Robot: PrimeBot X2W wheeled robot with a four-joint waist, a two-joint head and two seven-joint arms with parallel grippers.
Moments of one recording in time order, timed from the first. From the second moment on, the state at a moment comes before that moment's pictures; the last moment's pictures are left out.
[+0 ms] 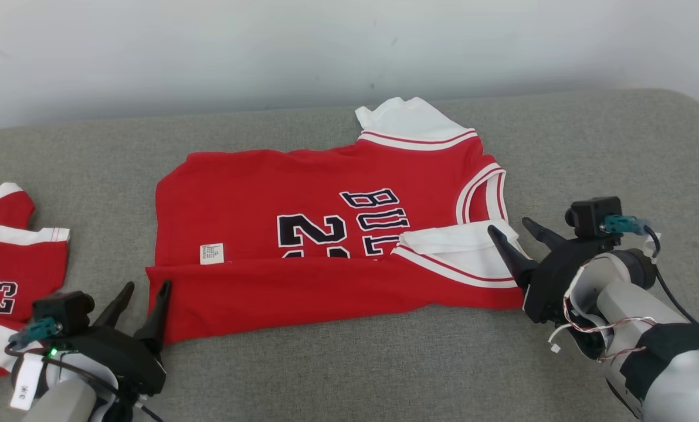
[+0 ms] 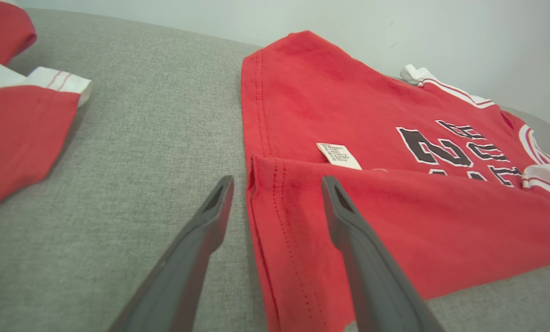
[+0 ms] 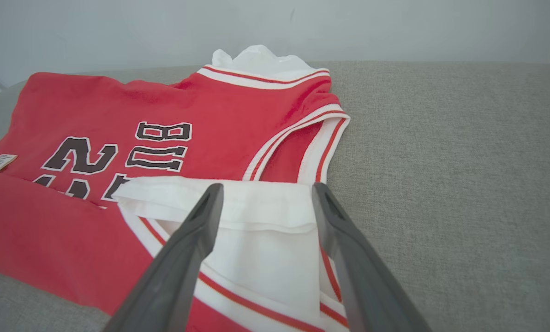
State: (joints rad) left arm -0.51 0.36 -0.64 0.79 -0.79 -0.13 -0.24; right arm -0.69 -0.29 0.72 0.83 0.88 0.13 -0.06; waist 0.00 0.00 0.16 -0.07
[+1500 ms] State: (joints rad) left arm -0.36 0.26 -0.51 0.81 -0.67 -0.11 -0.26; right arm -0.53 -0.32 0.74 0.83 0.85 0.13 -0.10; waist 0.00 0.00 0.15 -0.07
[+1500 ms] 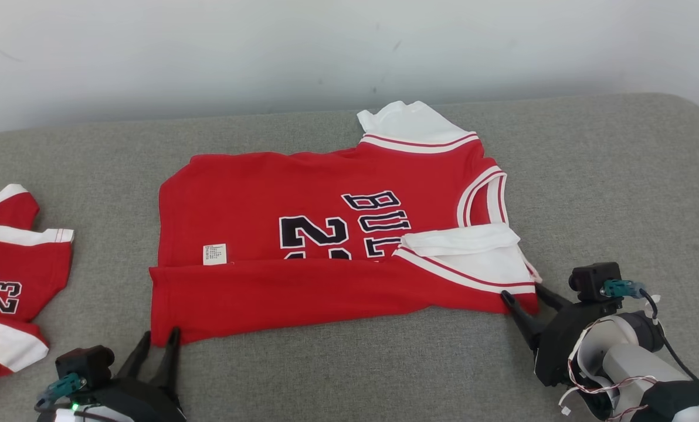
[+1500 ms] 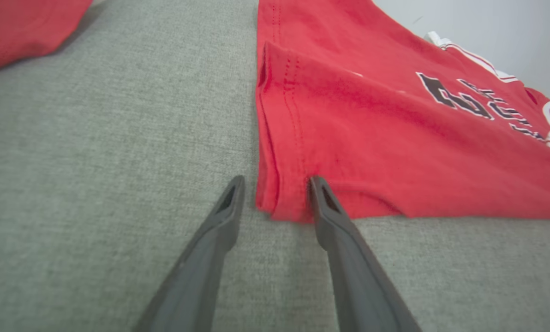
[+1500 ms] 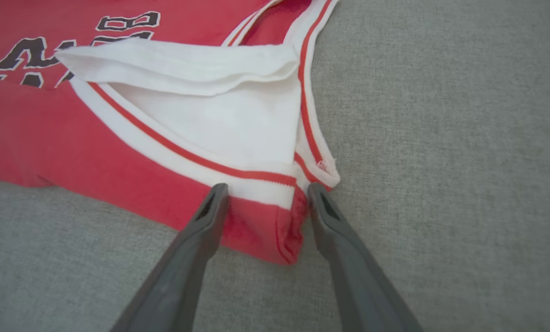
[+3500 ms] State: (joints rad) left arm 0.05 0.40 -0.44 0.25 -0.70 0.11 -0.21; right arm 0.00 -0.36 0.14 0.17 0.64 0.13 0.22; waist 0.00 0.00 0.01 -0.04
